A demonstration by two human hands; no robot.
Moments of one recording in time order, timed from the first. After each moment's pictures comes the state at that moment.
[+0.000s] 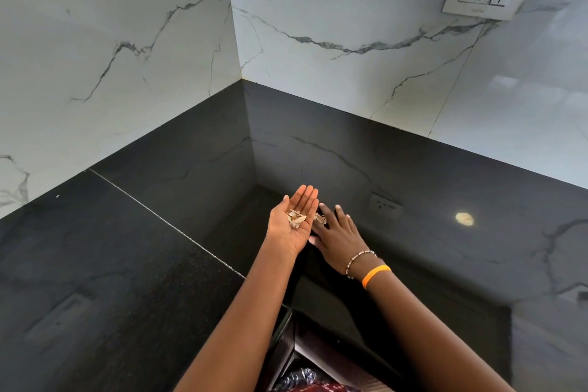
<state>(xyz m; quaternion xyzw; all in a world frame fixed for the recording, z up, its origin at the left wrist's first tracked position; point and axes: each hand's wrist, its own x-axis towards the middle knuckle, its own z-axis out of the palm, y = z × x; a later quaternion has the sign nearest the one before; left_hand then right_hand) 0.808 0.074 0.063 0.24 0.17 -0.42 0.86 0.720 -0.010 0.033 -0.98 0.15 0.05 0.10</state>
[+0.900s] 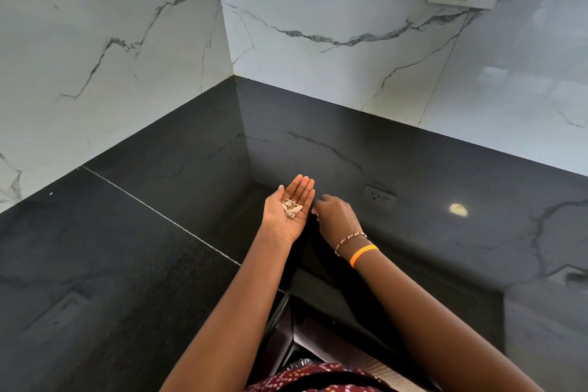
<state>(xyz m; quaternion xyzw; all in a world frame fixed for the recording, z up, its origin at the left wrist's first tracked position) 0.802 0.076 0.070 0.26 0.16 -0.44 0.85 0.729 -0.009 0.052 -0.98 0.19 -0.05 0.10</state>
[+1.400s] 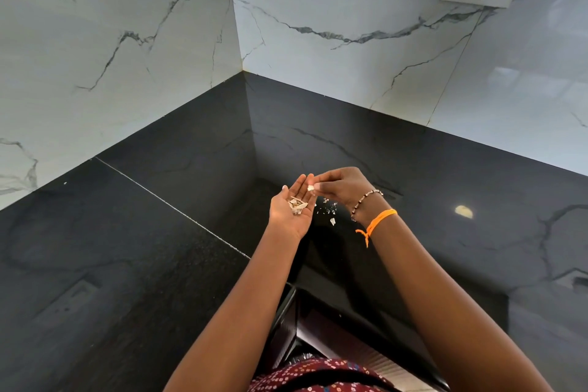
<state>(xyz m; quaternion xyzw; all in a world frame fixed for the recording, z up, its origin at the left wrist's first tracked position) 0.797 0.083 0.071 0.23 0.19 -0.41 0.86 0.738 -0.016 0.110 -0.69 0.29 -0.07 0.66</state>
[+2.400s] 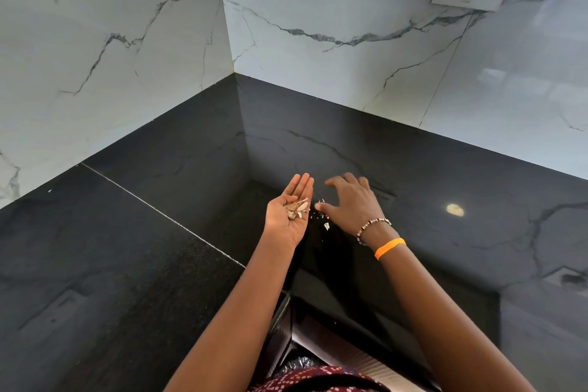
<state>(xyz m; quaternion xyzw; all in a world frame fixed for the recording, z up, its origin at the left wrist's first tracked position) 0.794 0.078 0.074 0.19 0.18 -0.40 0.88 0.712 -0.014 0.105 -0.95 0.27 -0.04 0.17</state>
